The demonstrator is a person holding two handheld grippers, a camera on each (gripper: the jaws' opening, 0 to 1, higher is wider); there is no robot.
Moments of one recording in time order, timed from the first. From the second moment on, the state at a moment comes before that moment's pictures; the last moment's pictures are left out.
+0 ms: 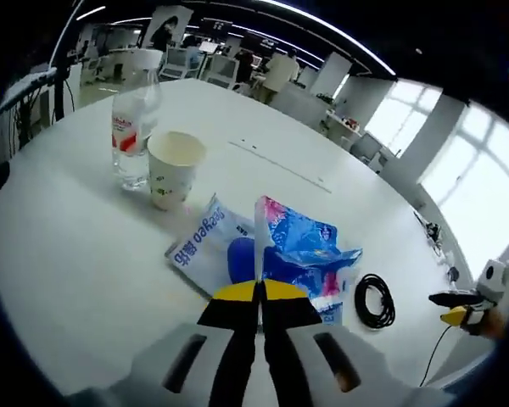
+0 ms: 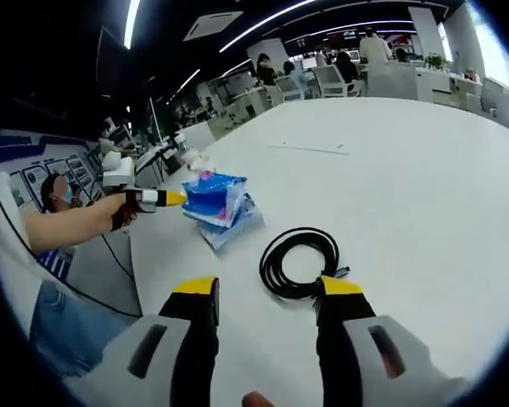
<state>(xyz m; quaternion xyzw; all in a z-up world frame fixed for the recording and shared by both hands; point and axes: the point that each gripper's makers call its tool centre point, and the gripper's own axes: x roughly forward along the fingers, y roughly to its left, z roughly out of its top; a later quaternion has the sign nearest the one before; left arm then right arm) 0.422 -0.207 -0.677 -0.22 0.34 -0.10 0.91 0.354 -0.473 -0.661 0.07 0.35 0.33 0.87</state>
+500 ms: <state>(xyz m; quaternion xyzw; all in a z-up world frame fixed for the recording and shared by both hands) 0.401 -0.258 -0.646 -0.27 0.33 -0.16 0.89 0.374 -0.441 -0.654 0.10 0.34 0.33 0.88</state>
